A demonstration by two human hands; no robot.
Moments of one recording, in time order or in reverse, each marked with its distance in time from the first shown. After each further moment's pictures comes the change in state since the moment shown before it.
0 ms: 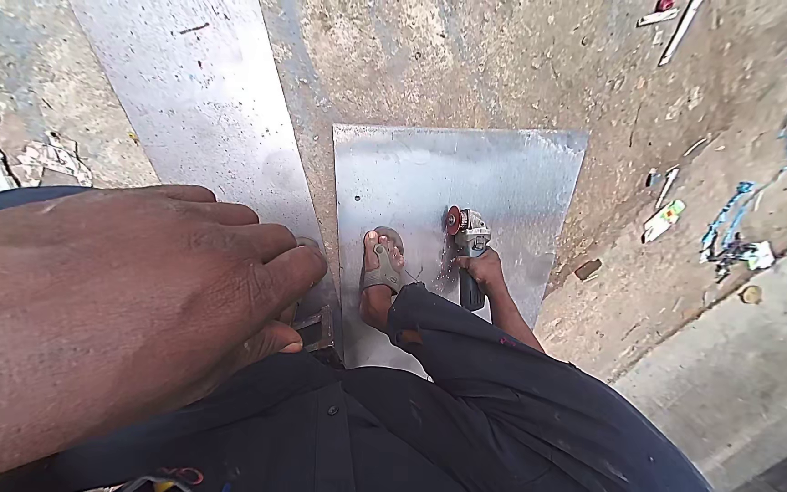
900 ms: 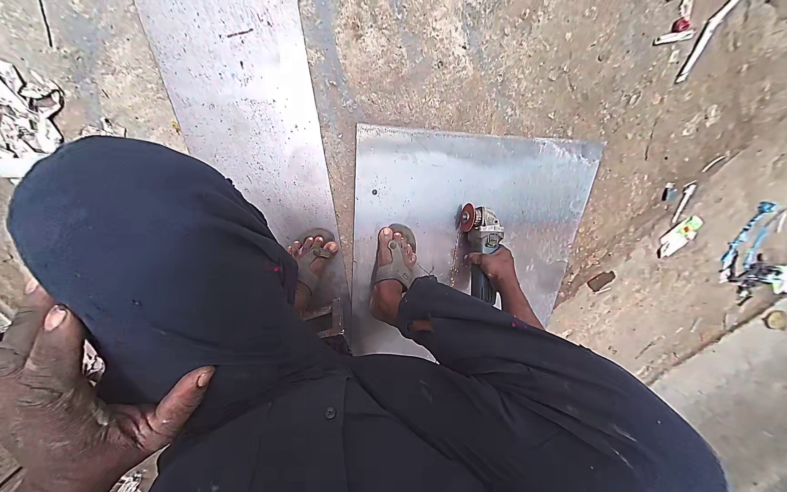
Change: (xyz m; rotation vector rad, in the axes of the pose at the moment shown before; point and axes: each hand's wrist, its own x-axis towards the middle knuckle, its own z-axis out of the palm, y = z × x) left_hand -0.171 0.085 0.144 -0.049 0.781 -0.765; right_hand 0.001 -0.007 -0.002 -0.007 0.001 -0.045
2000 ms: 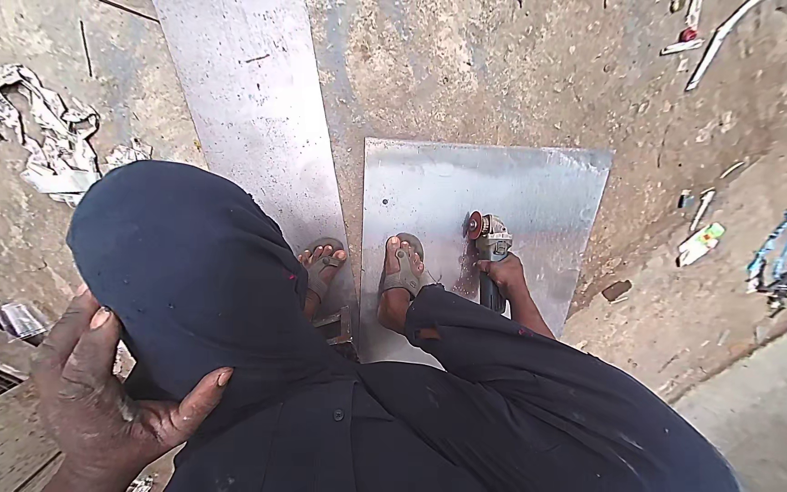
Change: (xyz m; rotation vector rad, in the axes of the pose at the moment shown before) left_hand 0.004 -0.005 0.005 -0.053 0.038 0.063; right_hand -0.001 -0.007 0.000 0.014 0.006 0.008
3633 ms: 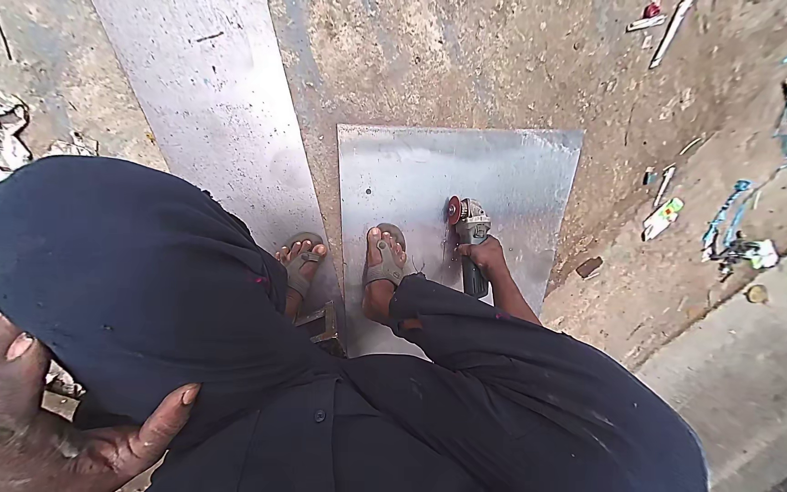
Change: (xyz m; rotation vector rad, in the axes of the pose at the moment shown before) left_hand -0.008 -0.007 0.004 -0.003 0.029 0.035; right_hand 0.005 -0.004 -0.001 -0.002 -0.013 0.025
